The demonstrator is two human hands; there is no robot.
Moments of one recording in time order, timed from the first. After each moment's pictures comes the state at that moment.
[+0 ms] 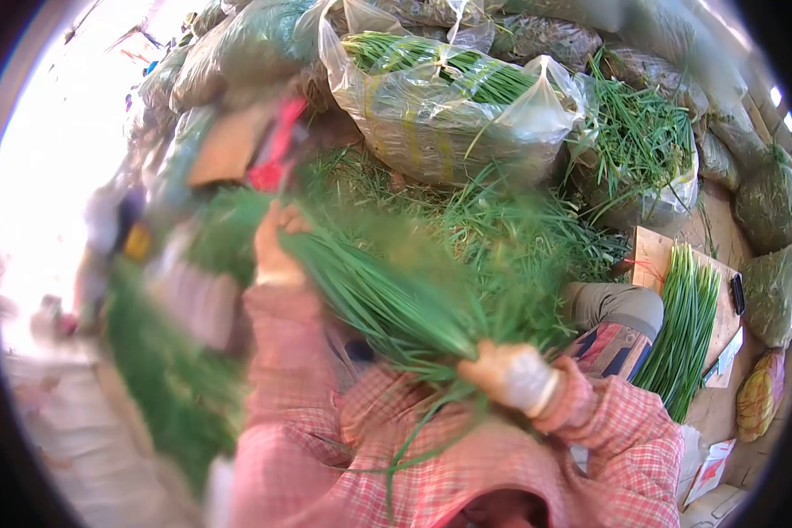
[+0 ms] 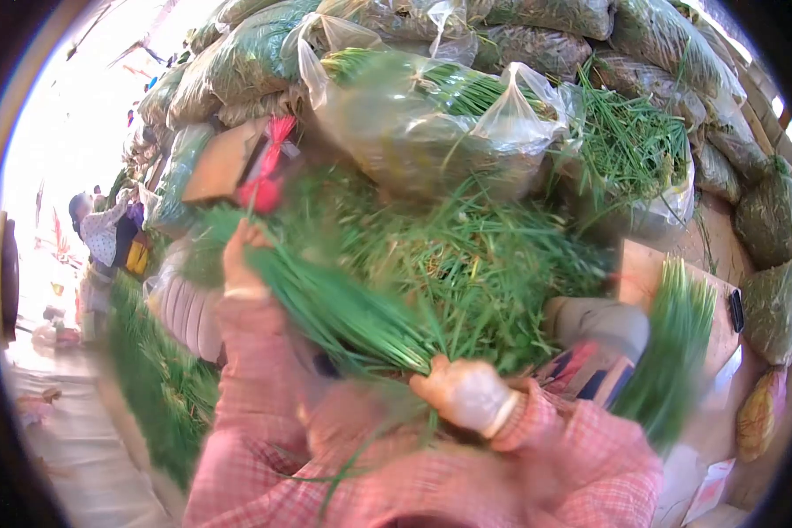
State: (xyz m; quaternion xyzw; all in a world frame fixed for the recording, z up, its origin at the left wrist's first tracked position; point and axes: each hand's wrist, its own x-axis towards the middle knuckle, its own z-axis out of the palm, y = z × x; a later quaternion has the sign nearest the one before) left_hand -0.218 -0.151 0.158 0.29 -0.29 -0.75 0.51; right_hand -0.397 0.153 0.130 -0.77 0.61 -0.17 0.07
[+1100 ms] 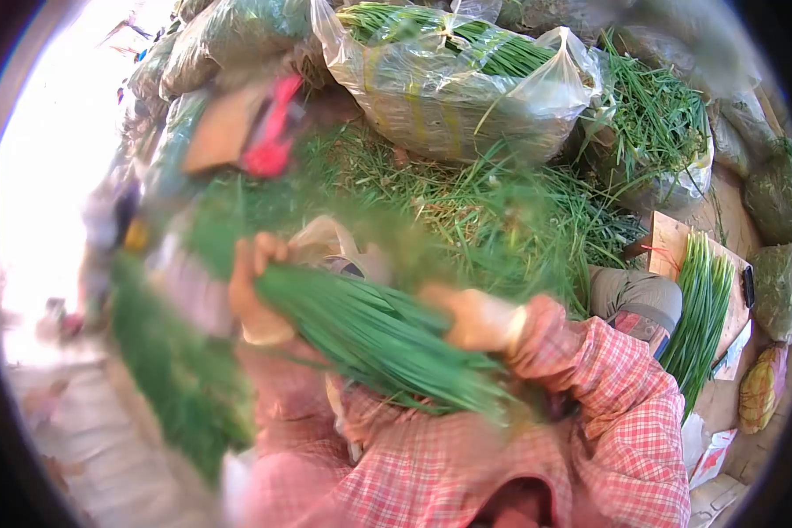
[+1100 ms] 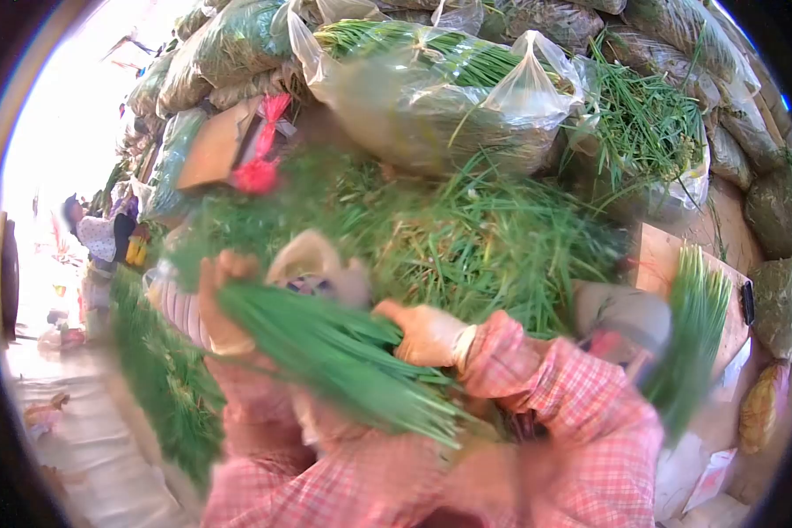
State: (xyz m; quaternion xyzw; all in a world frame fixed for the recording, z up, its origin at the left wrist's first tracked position) left_hand -0.183 -0.099 0.183 0.28 -0.32 -0.80 0.43; right_hand -0.398 0.056 0.106 -0.60 0.52 -0.31 0.53
